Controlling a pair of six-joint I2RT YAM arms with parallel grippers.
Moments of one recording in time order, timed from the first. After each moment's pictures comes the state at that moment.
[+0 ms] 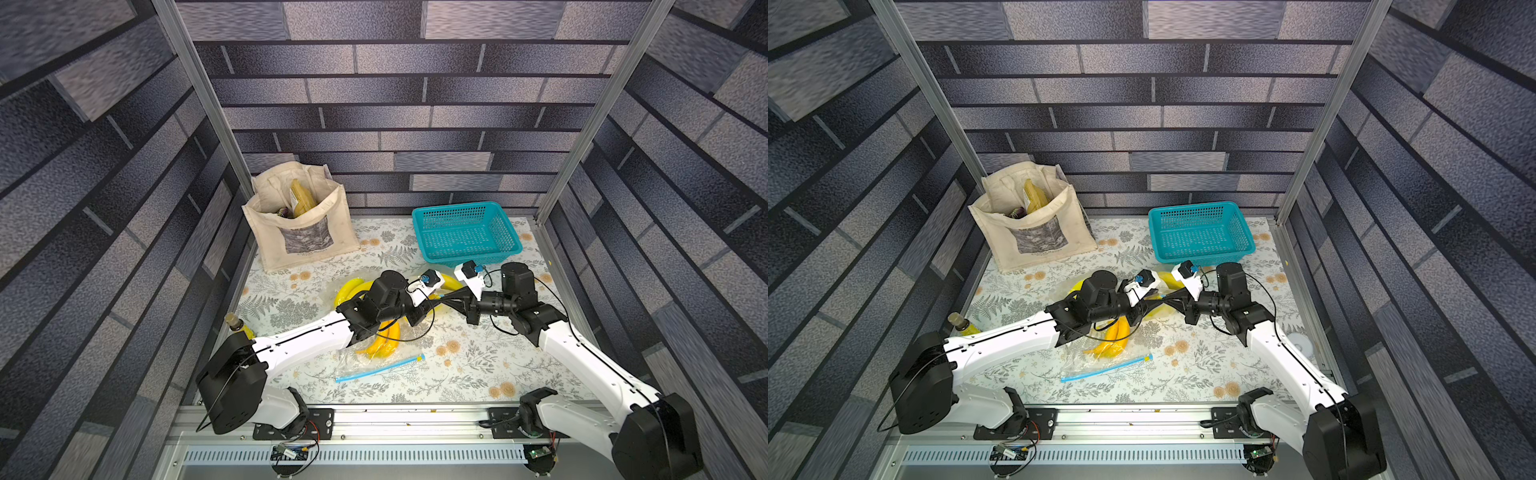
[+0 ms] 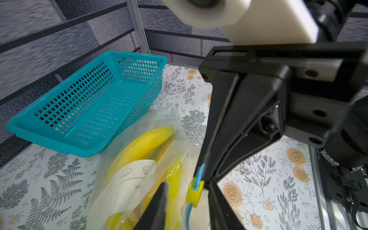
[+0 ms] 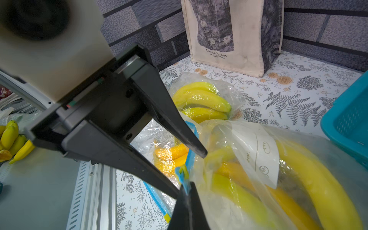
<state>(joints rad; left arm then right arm) -0.88 1.41 0.91 0.14 0.24 0.18 0.36 1.08 0.70 -0.17 -0.88 -0.15</state>
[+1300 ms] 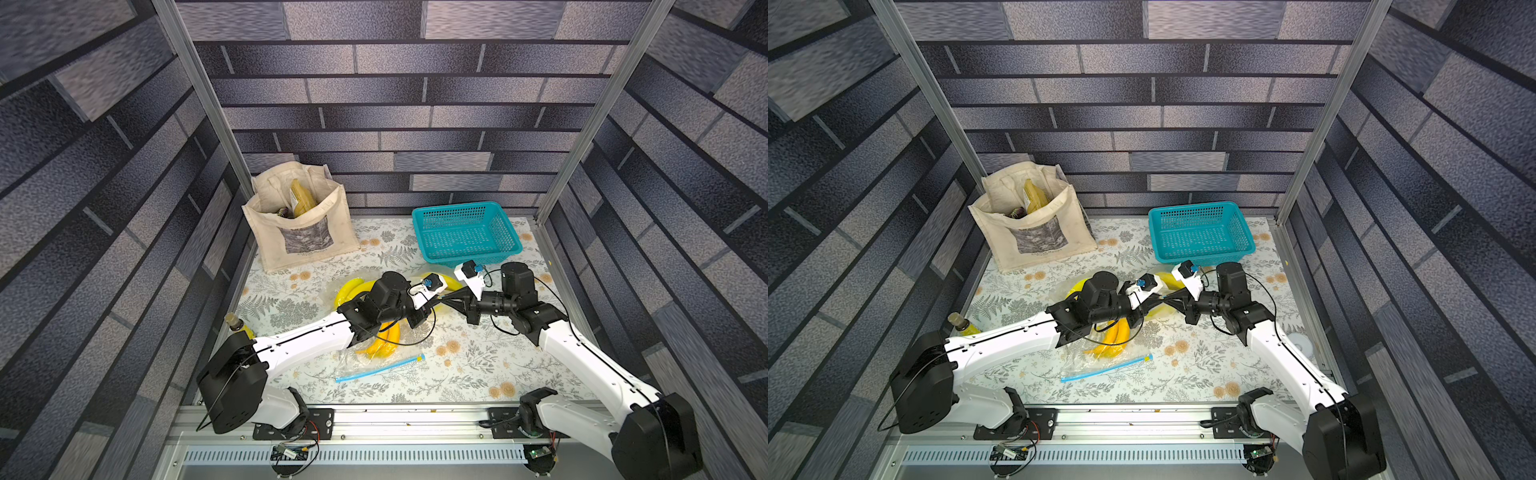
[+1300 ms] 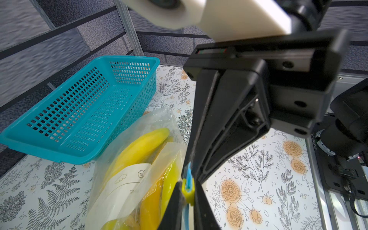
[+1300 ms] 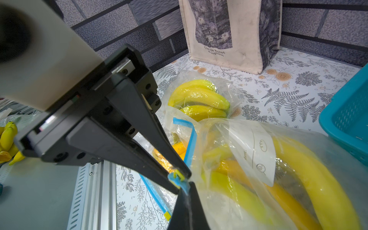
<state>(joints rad) -0.88 1.41 0.91 0.14 0.26 0.23 0.36 1.08 0.71 -0.19 -0.87 -0.15</state>
